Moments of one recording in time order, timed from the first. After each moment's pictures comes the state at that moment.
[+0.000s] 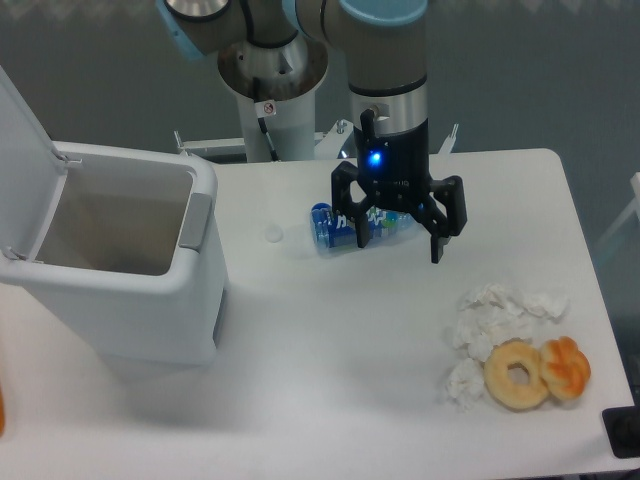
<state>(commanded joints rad) 2.54 -1.70 -1.58 -0.96 1.47 0.99</state>
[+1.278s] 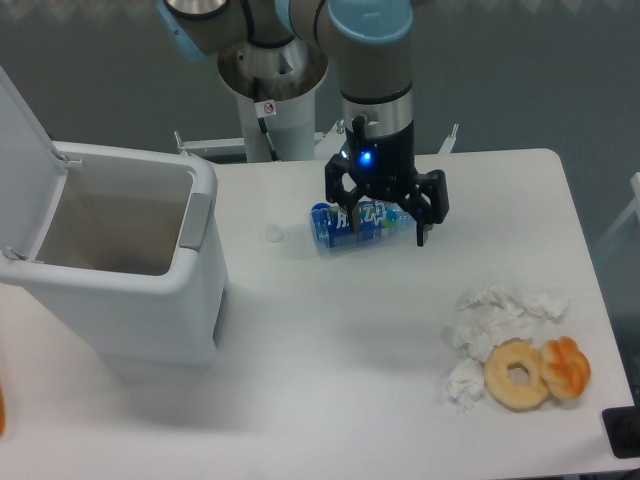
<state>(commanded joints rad) 2.54 -1.64 -1.73 -0.97 1.52 0.95</state>
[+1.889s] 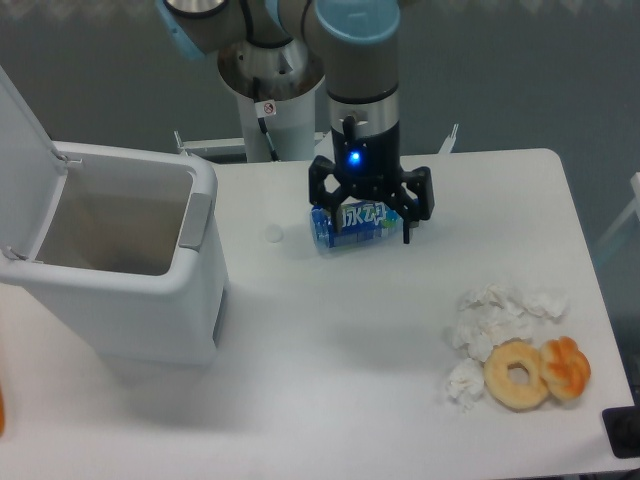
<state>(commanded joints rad) 2.47 -1.63 -1.66 -1.00 1.50 0.64</state>
